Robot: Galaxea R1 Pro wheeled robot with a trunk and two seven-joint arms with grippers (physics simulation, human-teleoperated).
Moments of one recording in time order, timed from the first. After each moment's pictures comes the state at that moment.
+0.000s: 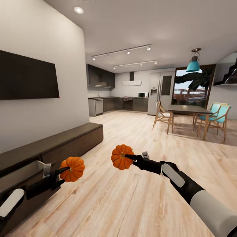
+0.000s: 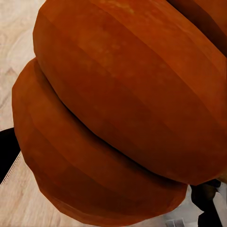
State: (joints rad) left arm -0.46 0.45 -0.03 -0.80 1.19 0.86 -0.65; right arm -0.76 -0.23 0.59 -0.81 -1.29 0.62 0.54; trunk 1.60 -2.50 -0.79
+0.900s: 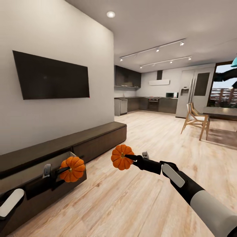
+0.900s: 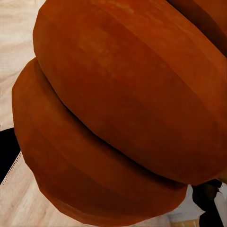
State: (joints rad) left arm -0.46 0.45 -0.03 -0.80 1.18 0.85 -0.65; right arm -0.76 -0.23 0.59 -0.81 -1.28 0.62 0.54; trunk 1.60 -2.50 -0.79
